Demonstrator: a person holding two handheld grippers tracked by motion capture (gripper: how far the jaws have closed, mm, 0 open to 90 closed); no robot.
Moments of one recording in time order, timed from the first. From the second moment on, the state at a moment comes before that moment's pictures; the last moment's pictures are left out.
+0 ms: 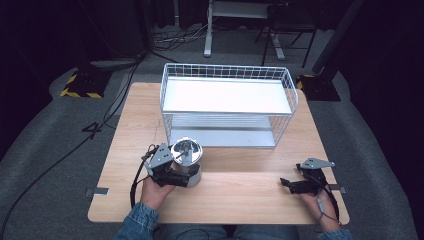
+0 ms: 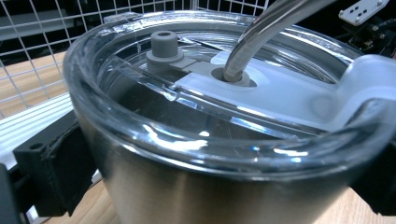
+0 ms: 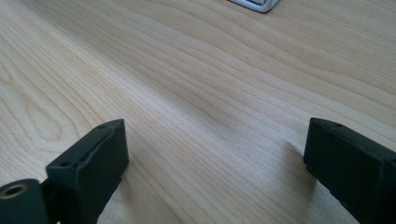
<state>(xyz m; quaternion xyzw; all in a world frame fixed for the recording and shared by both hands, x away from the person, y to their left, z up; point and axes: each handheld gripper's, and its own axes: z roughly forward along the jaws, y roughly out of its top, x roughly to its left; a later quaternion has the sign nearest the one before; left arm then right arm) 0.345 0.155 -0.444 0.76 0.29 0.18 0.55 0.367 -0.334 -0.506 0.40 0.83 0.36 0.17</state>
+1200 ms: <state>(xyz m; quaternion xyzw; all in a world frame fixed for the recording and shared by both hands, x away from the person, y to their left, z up) 0.348 0.147 -0.454 0.76 0.30 0.19 0.54 0.367 -0.334 -0.506 0.40 0.83 0.36 0.18</state>
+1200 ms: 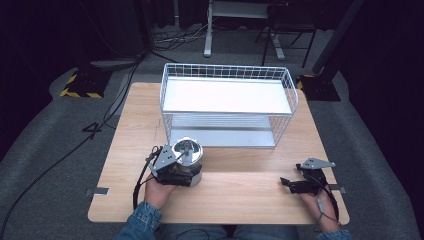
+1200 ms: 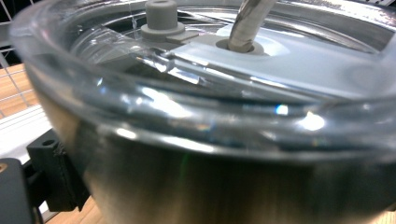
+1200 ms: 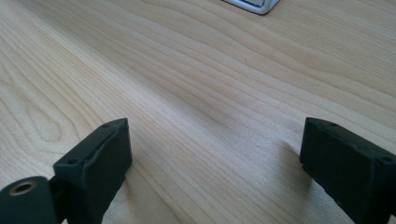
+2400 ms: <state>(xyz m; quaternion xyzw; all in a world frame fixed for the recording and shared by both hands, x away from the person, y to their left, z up) 0.357 0.155 -0.373 0.76 0.30 0.18 0.54 0.370 -0.333 -0.506 0.41 0.83 0.35 0.18</state>
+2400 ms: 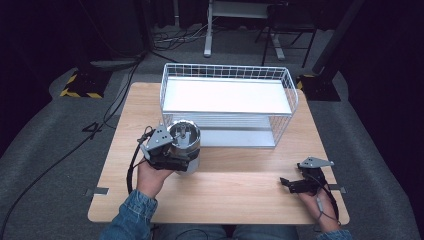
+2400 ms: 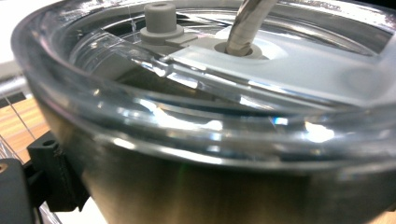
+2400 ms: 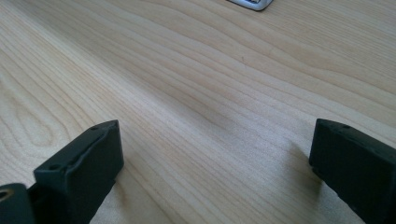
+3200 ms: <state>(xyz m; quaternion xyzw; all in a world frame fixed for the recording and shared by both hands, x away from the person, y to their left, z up) 0.390 0.146 -0.285 0.75 0.29 0.18 0.56 0.371 -0.331 -0.507 0.41 0.83 0.34 0.17</state>
